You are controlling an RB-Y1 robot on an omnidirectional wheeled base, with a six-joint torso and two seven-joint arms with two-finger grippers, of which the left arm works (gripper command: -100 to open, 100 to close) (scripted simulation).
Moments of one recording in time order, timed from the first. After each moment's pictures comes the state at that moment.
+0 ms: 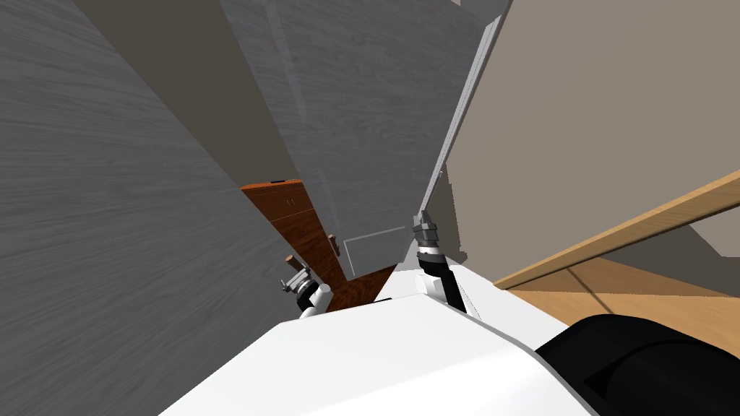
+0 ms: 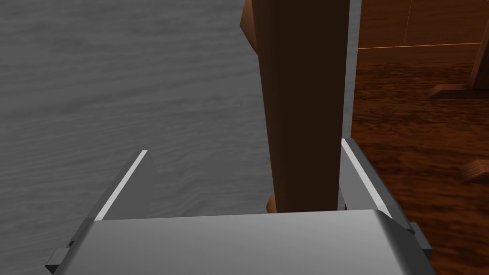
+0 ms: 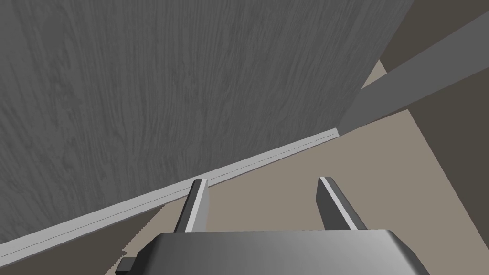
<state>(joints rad) -0.24 0.04 0.27 -0.56 0.88 -1.11 0.98</state>
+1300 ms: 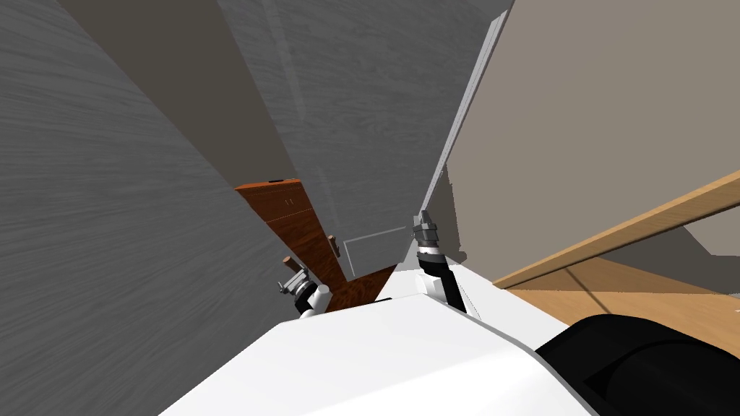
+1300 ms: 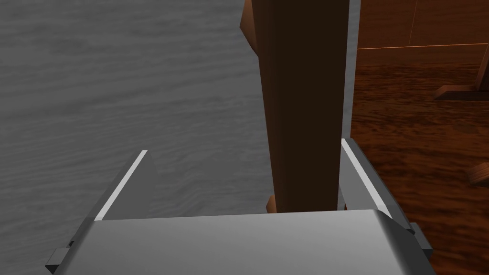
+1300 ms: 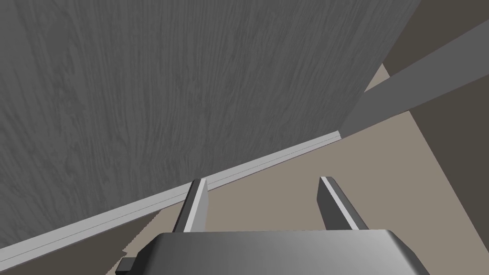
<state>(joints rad) -0.20 0.03 0.28 -0.63 0.88 -1.09 0.95</state>
